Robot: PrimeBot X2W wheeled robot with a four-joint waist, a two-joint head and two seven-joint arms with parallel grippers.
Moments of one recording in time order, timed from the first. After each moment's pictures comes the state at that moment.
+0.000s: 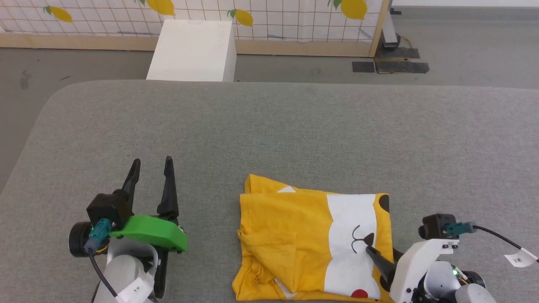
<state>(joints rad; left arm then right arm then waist) -0.20 0.05 0.03 0.26 -0.16 -0.10 -0.26 -0.06 -0.06 0.05 0.29 0.44 0.13 0.51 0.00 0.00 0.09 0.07</state>
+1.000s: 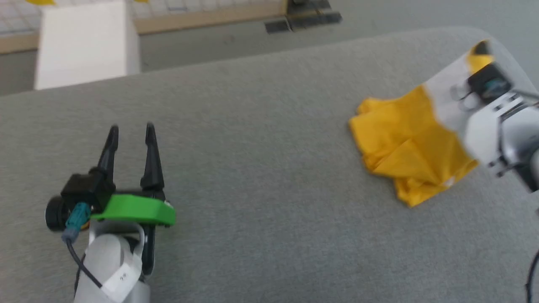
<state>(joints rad) -0.24 0.06 0.07 0.13 -0.14 -0.10 -0.26 -0.60 -0.56 0.33 0.13 -0.01 0.13 0.67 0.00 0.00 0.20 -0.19</state>
